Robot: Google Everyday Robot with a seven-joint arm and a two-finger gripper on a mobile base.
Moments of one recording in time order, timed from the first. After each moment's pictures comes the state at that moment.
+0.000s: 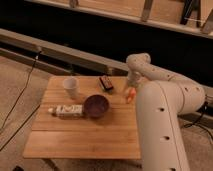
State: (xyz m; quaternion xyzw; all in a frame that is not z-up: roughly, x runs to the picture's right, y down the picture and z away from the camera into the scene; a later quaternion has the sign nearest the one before) arm 0.182 0.034 0.959 -0.22 0.28 0.77 0.53
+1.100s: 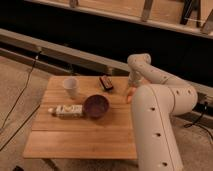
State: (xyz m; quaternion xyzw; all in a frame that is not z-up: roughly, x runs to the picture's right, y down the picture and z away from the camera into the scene) arm 0.196 0.042 0.975 -0.22 0.31 0.77 0.52
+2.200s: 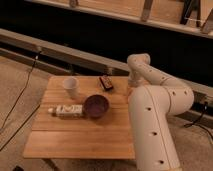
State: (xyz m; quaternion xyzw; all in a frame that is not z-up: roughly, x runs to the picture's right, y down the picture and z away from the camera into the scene) arm 0.188 0.035 0.975 -0.22 0.30 0.76 0.54
